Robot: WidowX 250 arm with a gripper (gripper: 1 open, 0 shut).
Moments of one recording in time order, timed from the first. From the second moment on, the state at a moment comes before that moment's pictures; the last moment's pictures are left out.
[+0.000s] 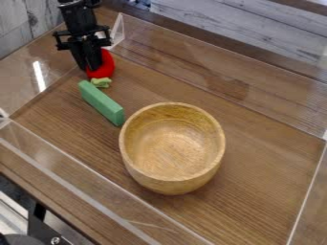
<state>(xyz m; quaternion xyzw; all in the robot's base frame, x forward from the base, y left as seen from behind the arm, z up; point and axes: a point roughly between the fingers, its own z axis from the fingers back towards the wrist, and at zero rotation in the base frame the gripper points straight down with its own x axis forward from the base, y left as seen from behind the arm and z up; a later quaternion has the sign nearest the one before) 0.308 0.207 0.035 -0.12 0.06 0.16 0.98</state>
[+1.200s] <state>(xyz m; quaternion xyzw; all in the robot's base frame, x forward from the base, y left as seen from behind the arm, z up) 0.305 0.190 0.120 -0.15 0.01 0.20 0.97</state>
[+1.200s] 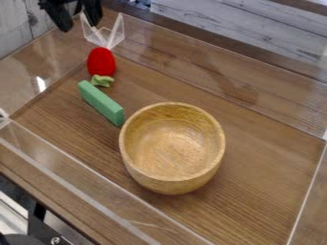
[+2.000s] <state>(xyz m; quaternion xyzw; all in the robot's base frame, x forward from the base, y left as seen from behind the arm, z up) 0.343 0.182 0.110 -0.15 0.01 0.20 0.97</state>
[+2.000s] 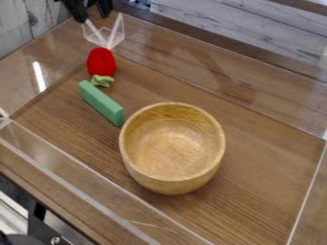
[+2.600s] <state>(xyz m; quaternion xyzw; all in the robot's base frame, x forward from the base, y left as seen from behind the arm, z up) 0.360 0.194 0.095 -0.13 0.02 0.23 0.96</state>
